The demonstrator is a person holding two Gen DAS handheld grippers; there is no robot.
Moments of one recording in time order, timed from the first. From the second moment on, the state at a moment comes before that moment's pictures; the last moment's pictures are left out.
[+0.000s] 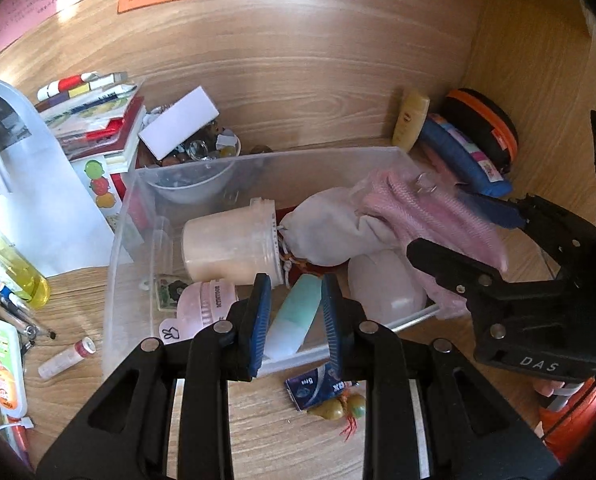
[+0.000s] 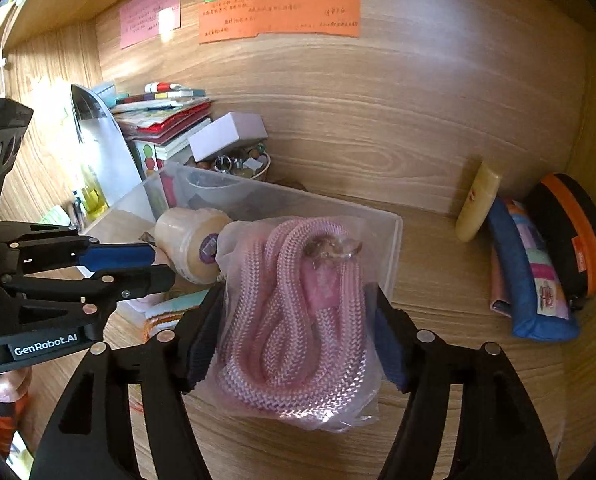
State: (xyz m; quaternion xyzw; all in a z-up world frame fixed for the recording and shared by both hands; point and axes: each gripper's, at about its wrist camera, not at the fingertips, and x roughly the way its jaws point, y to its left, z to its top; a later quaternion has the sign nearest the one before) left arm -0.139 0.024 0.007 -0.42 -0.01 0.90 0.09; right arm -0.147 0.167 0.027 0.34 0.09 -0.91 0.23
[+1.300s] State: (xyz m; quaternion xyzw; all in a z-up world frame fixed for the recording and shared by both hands) left arm -0.030 -0.064 -0.019 -0.43 -0.04 0.90 0.00; right arm -0.069 0.097 -0.045 0.43 0.15 -0.84 0.30
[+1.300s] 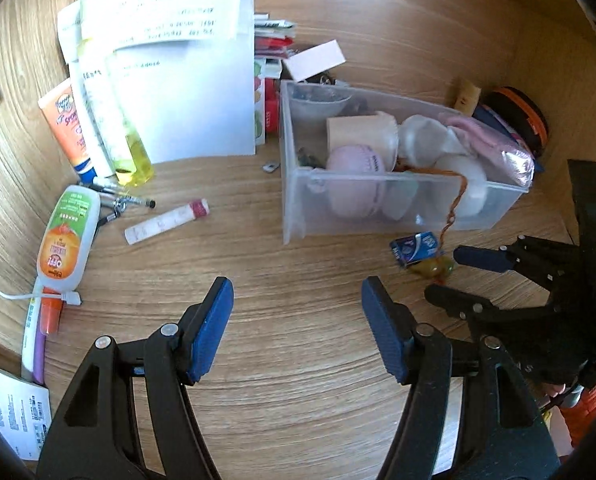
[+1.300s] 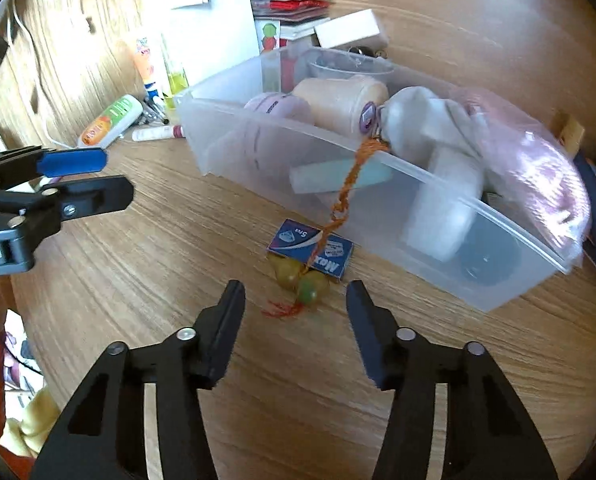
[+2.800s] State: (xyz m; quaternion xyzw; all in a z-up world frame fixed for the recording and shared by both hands) left arm -0.114 0.053 -0.061 -0.50 0.02 0.87 0.05; right arm -0.071 0.198 -0.025 0.38 0.06 -0.86 0.33
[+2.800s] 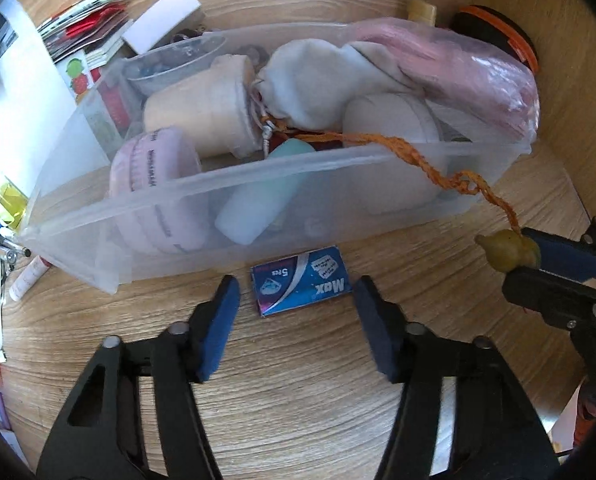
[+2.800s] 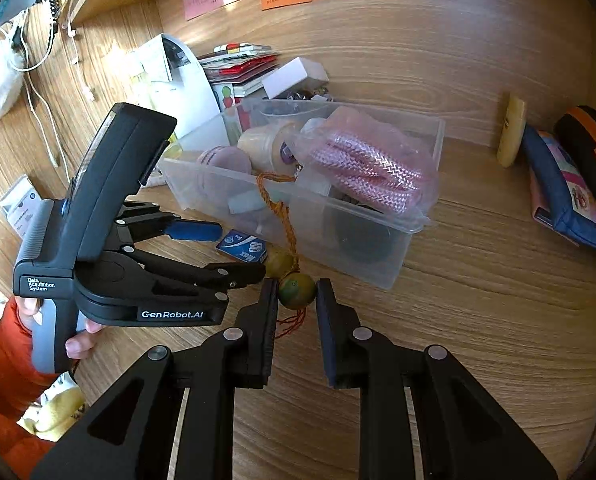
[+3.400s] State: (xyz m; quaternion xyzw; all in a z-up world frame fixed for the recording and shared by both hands) left arm -0.071 0.012 0.002 -0.42 -0.02 0.91 0.07; right arm -0.071 0.176 -0.011 0.36 0.06 -0.87 0.34
